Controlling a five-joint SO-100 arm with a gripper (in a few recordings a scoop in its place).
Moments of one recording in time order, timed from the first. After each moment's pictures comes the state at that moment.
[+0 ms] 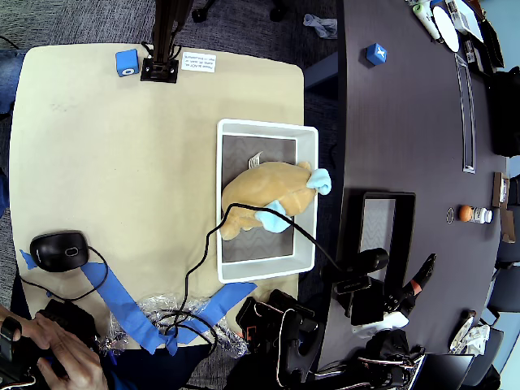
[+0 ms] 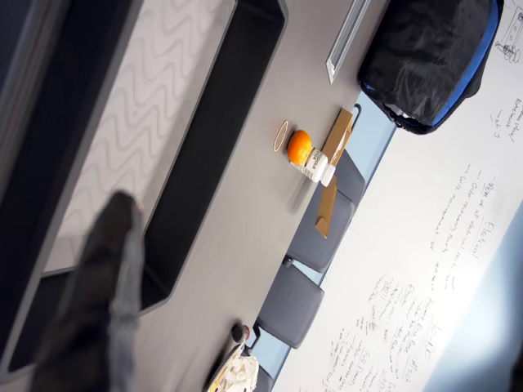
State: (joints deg) arm 39.1 151.8 103.2 99.0 -6.5
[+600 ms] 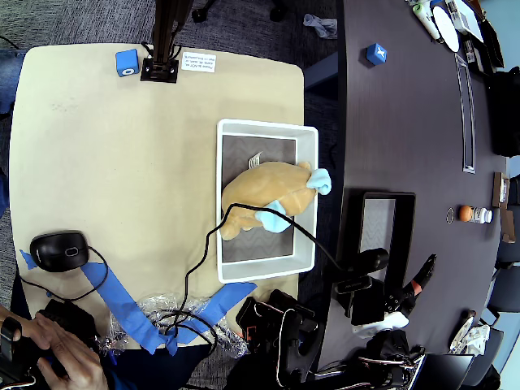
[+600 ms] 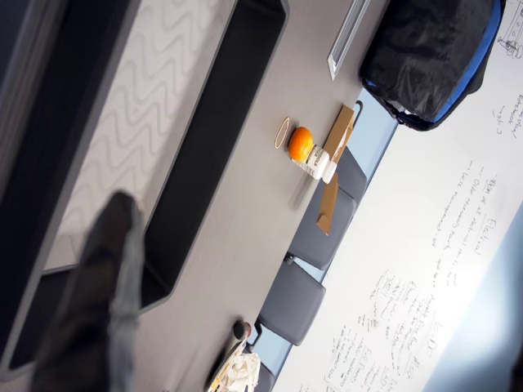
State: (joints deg) arm 39.6 151.8 103.2 99.0 -6.5
